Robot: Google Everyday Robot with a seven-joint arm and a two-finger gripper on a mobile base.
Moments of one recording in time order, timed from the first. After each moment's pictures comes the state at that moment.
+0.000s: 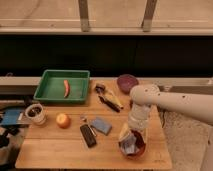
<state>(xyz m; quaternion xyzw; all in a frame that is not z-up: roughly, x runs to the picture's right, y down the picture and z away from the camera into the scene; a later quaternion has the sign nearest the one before) 0.143 0.252 0.711 -0.42 0.32 0.63 0.57</state>
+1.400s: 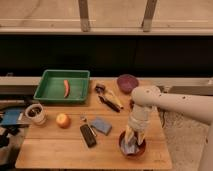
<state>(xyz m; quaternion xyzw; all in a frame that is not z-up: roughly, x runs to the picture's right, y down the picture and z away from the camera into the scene) 0.148 0.262 0.722 -0.43 0.33 0.63 0.56</state>
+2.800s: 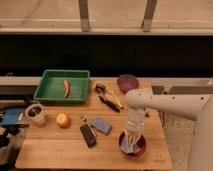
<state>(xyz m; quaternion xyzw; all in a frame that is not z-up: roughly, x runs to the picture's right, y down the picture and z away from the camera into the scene) 0.139 0.273 0.731 -0.42 0.35 0.61 0.58</state>
